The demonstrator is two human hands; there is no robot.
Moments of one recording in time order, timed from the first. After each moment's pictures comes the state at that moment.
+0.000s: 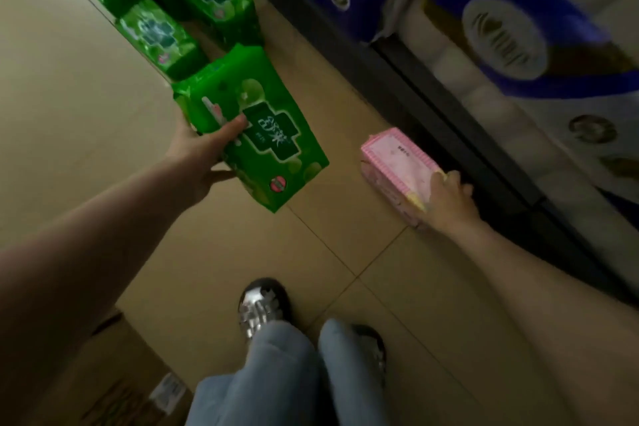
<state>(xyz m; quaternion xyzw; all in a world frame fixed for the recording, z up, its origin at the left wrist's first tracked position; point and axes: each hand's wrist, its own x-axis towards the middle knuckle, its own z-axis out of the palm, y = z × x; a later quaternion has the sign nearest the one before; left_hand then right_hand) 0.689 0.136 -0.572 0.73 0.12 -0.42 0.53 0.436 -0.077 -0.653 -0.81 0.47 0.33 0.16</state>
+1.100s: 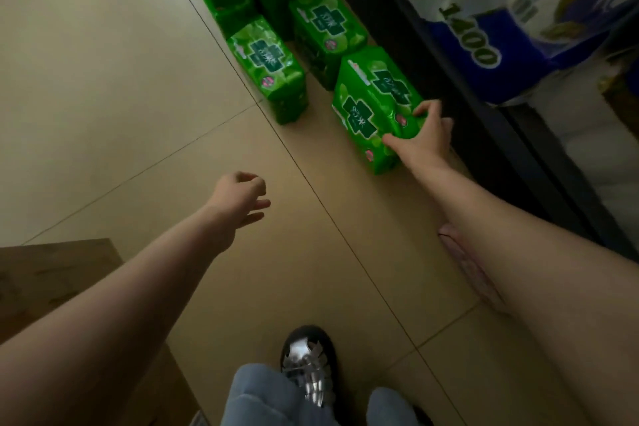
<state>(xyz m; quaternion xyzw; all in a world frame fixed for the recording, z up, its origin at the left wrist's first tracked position) 0.763 0.210 -0.613 0.78 0.18 -0.41 0.44 0.698 -0.026 -0.655 -0.78 0.47 -0.01 0.41</state>
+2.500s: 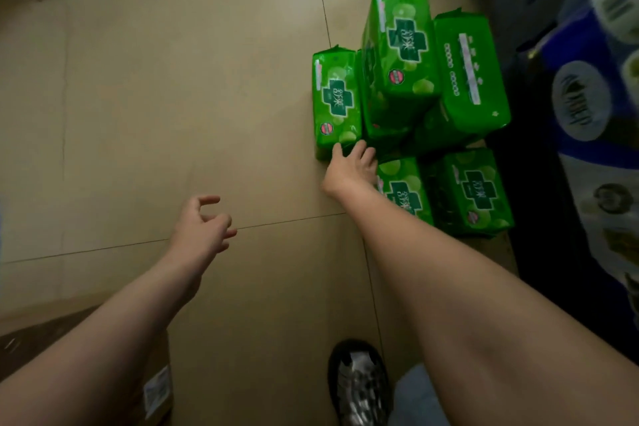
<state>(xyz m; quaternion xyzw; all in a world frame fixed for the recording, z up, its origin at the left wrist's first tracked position) 0.948 0.330 -0.609 0.75 0.37 -0.25 0.48 1.018 0.151 -0.684 -0.93 0.15 0.31 0.12</state>
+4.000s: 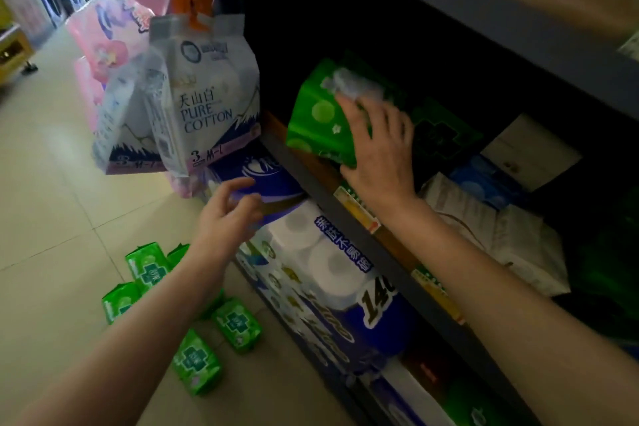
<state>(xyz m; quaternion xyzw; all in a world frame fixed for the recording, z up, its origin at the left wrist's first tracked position) 0.967 0.001 -0.142 0.67 -0.09 -0.28 0.68 0.908 -0.196 -0.100 -0.93 0.12 -0.31 -0.13</state>
